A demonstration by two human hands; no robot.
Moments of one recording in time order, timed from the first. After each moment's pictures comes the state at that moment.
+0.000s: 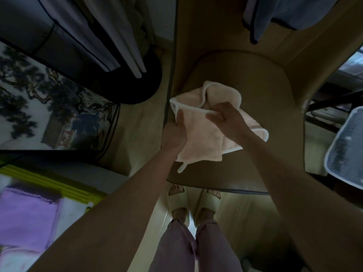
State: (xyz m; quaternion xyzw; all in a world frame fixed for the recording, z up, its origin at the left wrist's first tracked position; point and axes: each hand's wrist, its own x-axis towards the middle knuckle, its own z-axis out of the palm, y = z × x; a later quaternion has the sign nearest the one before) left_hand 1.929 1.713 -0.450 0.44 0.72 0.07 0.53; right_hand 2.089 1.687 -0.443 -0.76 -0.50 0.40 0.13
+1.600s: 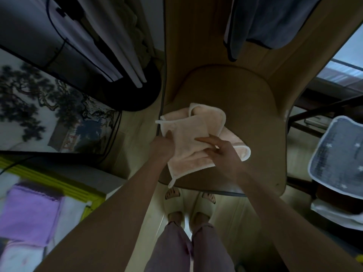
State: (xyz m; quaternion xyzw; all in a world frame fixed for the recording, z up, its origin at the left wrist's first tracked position) left_hand 1.925 1.699 -0.409 0.42 0.76 -0.05 0.49; right_hand 2.083 1.606 -0.408 -0.66 -0.39 0.55 0.33
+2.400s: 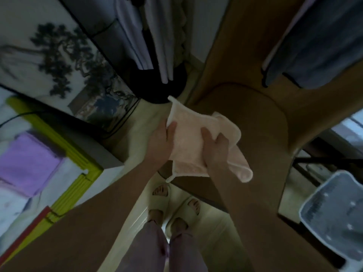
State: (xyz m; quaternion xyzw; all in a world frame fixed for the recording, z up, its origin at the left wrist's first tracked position) left_hand 1.889 1.670 -0.386 0.57 0.68 0.23 0.40; right_hand 2.024 1.657 -0.358 -0.79 -0.23 0.50 0.27
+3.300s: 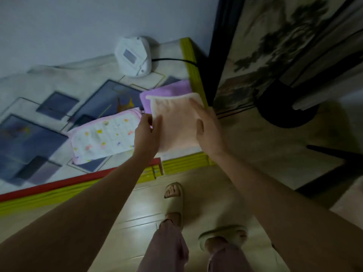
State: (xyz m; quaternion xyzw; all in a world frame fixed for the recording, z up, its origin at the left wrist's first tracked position) left_hand 1.455 1.514 -0.446 0.18 0.87 0.38 0.24; right_hand 1.584 1.620 -0.442 -0.40 -0.80 0.43 0.14
